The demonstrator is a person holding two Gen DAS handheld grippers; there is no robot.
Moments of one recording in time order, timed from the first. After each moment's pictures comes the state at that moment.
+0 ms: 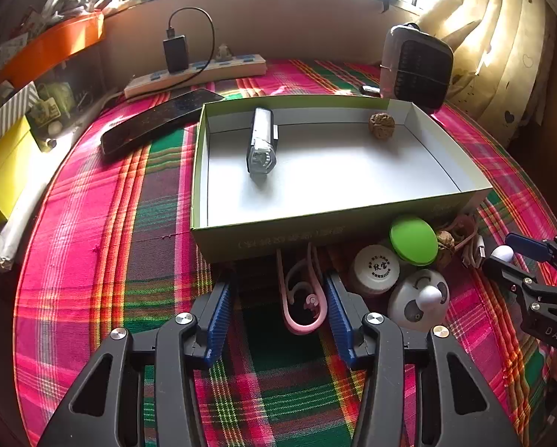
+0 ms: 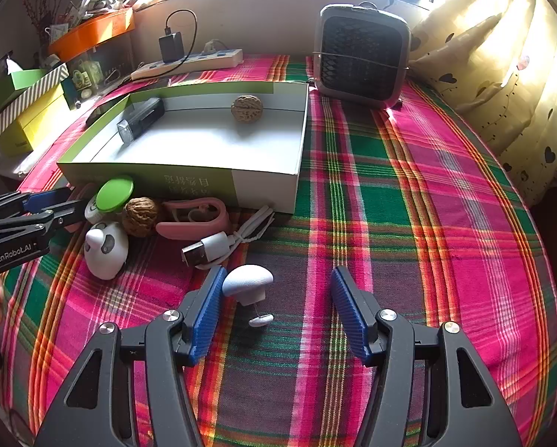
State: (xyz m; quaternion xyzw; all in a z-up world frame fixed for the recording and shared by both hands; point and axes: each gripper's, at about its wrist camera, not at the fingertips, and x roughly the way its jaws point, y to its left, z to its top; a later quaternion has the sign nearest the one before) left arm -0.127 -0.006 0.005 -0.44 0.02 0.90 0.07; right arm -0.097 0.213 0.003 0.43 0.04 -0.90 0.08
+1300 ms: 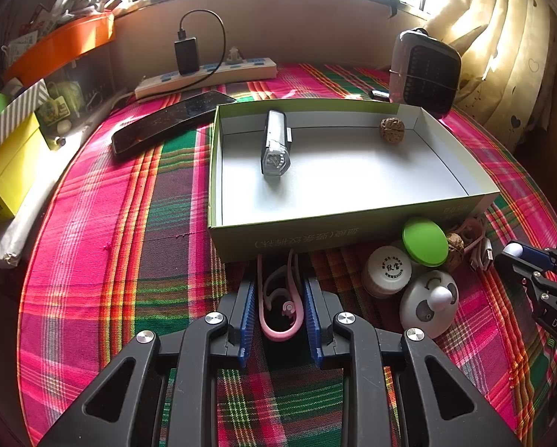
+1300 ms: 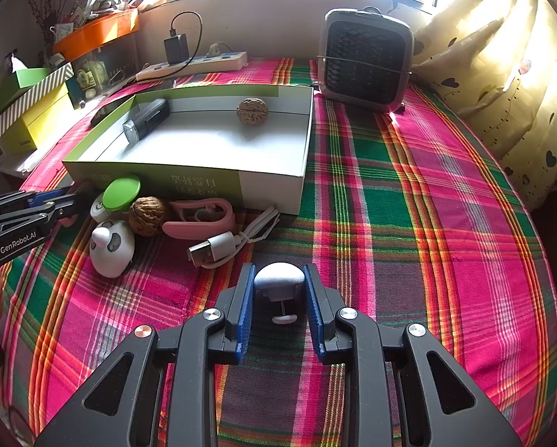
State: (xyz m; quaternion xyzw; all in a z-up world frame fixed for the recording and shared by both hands) left arm -0.126 -0.012 0.005 -0.43 0.02 0.90 0.06; right arm -0.093 0.210 0.005 0.43 0.04 -0.90 0.09
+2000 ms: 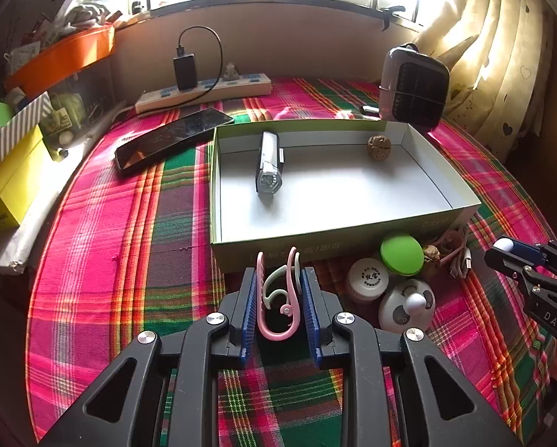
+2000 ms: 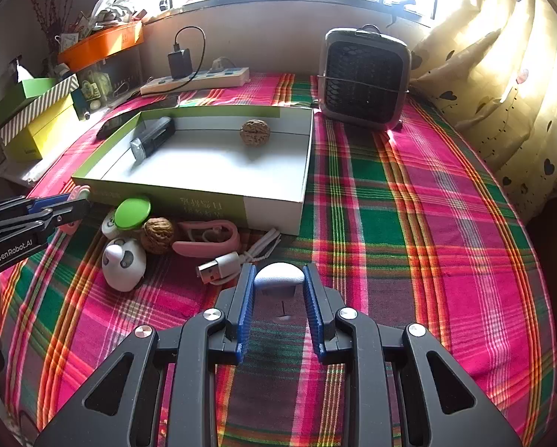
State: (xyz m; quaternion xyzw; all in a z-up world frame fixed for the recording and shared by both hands) left arm -0.118 -0.011 0.025 -0.41 0.02 0.91 0.07; right arm -0.091 0.209 0.020 0.41 0.04 -0.91 0.09
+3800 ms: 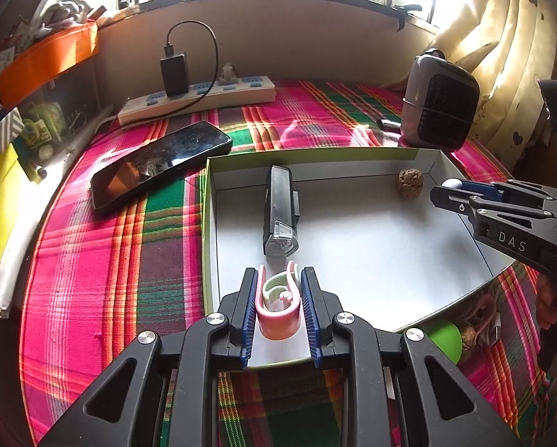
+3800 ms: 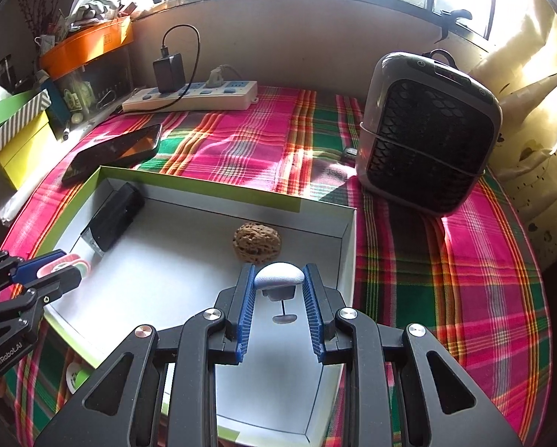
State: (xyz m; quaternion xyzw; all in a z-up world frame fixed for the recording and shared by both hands) left arm -0.186 -0.014 0.021 -0.42 0.01 0.90 0.07; right arm -0.222 0.174 0.026 0.42 0.07 -0.90 0.11
